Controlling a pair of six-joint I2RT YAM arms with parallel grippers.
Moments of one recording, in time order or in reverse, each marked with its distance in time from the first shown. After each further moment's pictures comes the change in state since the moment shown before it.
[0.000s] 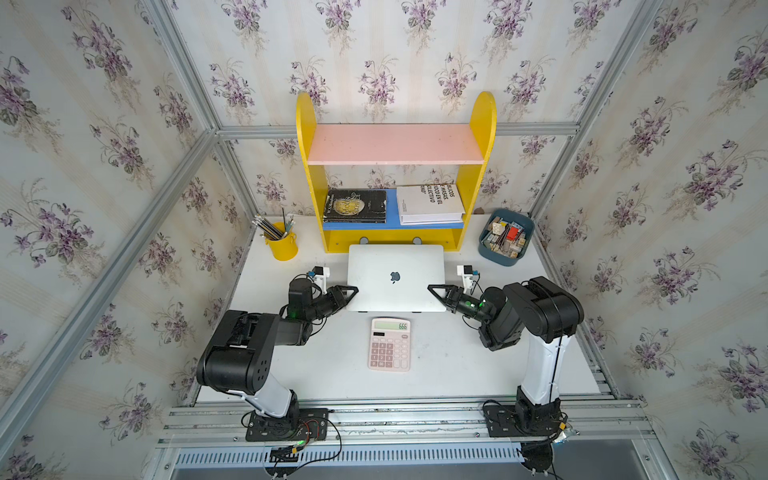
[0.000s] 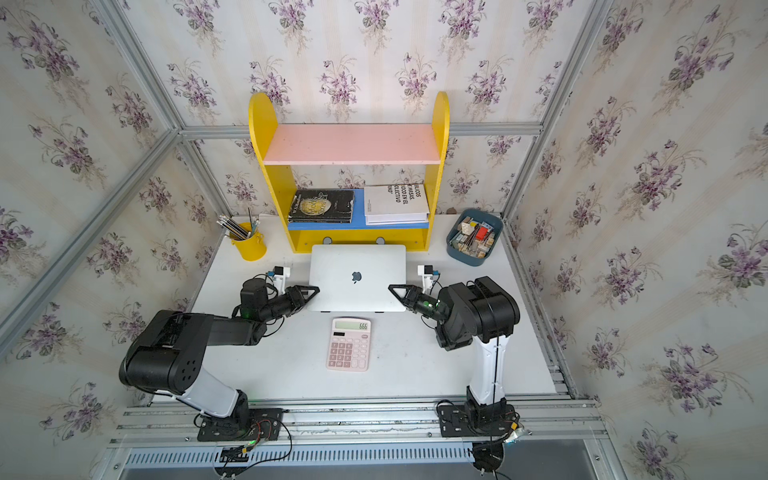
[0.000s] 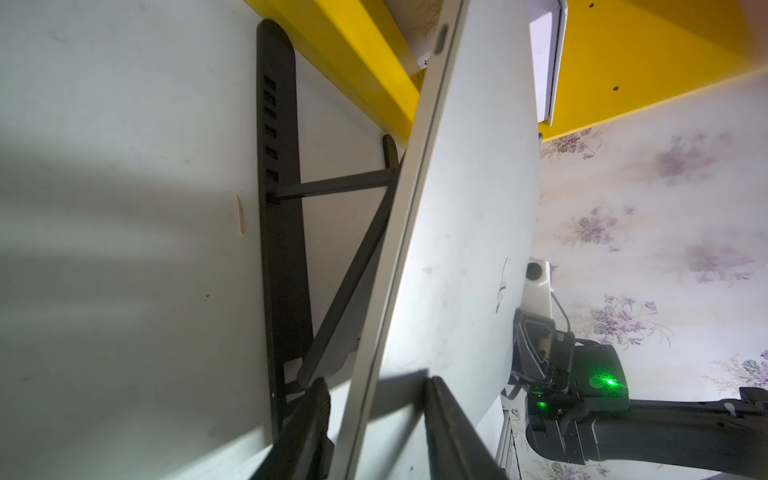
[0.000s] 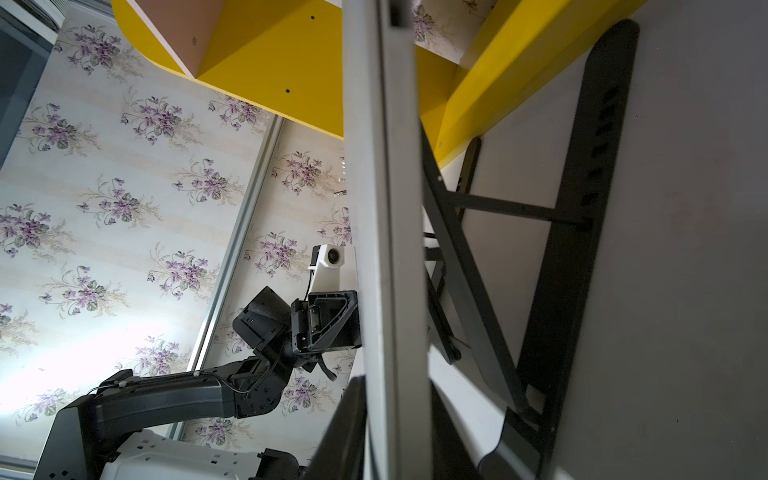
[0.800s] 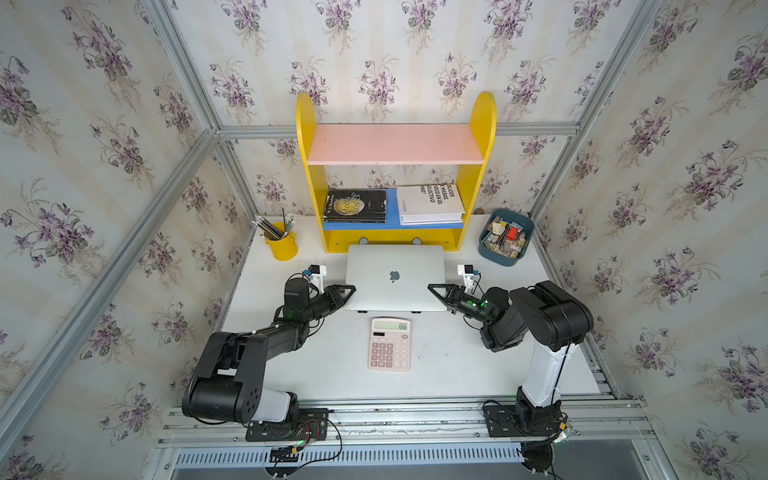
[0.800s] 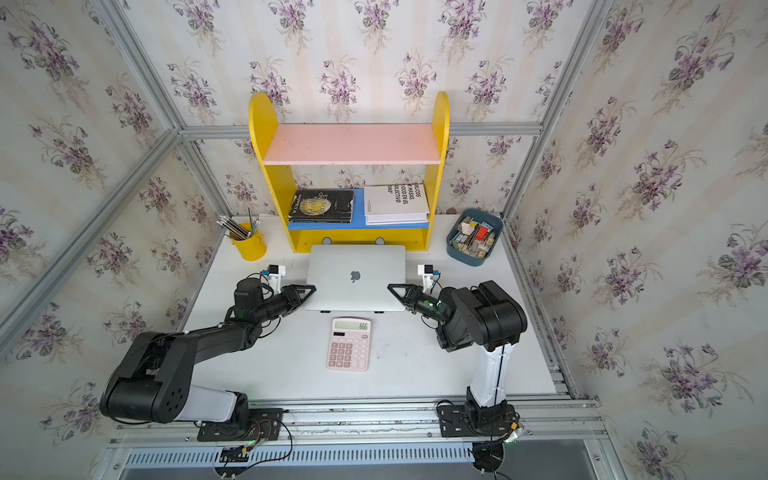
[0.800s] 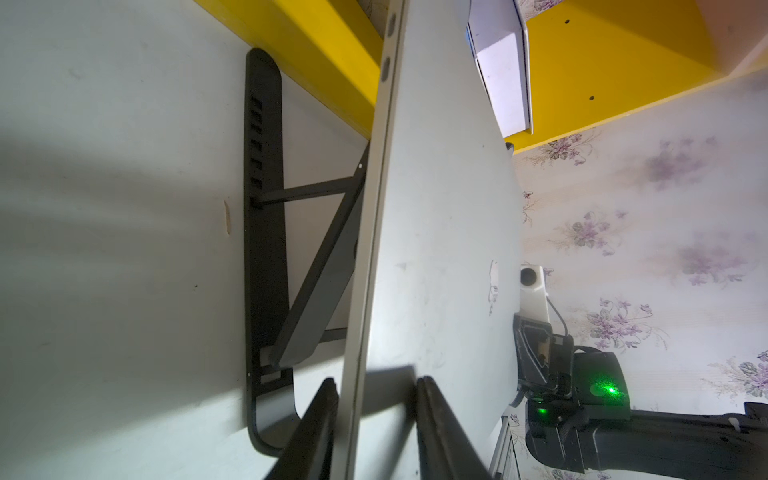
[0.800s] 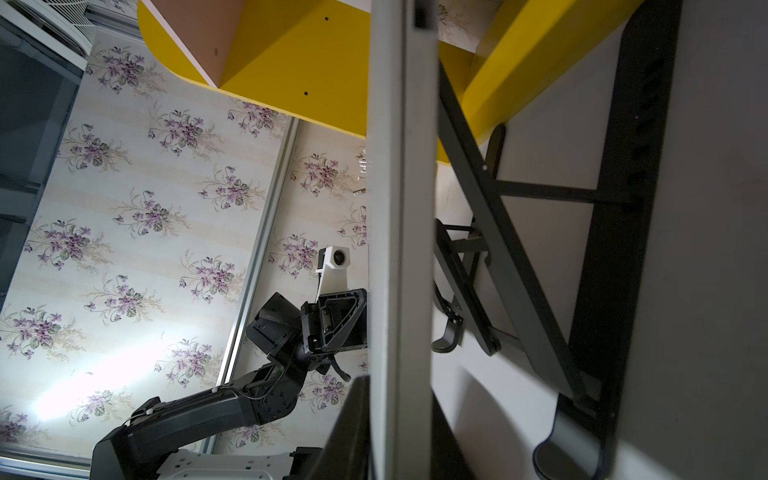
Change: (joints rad) left arm -0.005 -0.178 -0.014 -0.143 -0.037 0.004; right arm 0.015 -0.088 -0.029 -0.027 0.003 0.088
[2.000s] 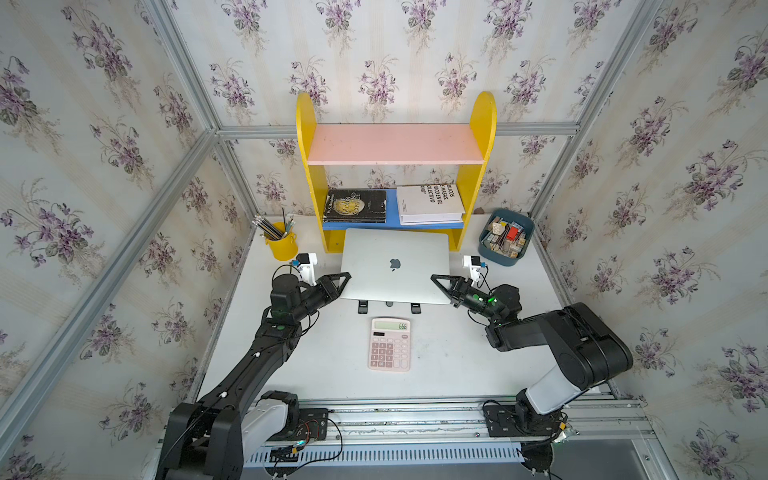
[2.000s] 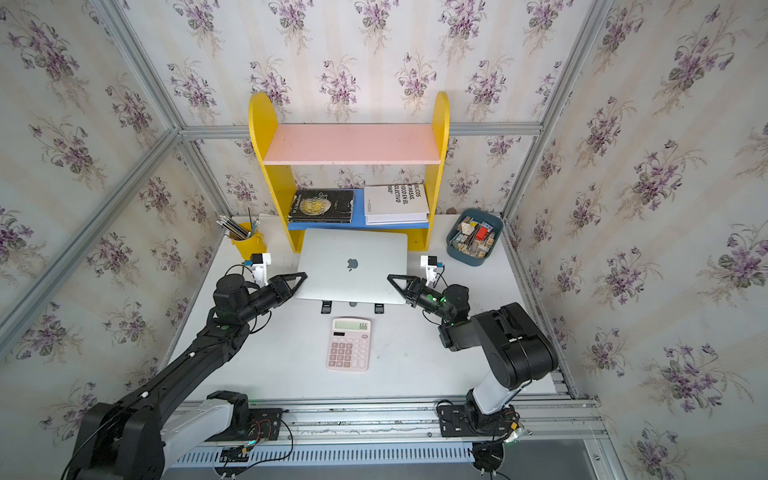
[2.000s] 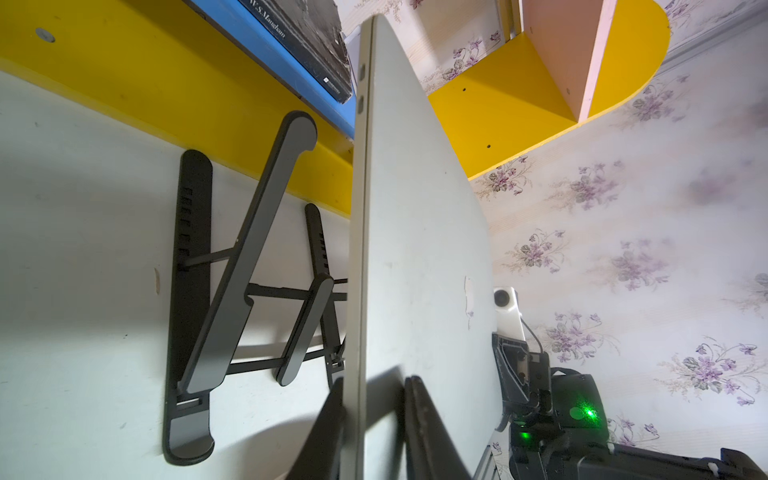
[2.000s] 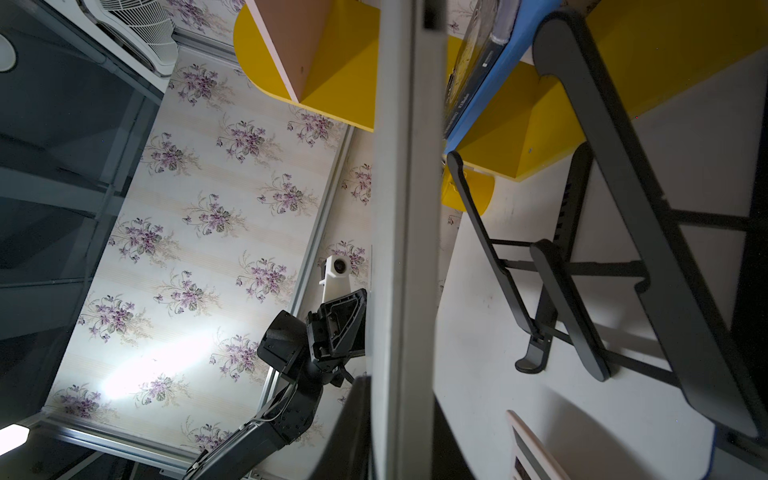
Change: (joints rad) left arm -0.033 -0.365 0.068 -0.240 -0.081 -0.039; right arm 0.031 -0.315 -0.006 -0.160 0.033 0.087
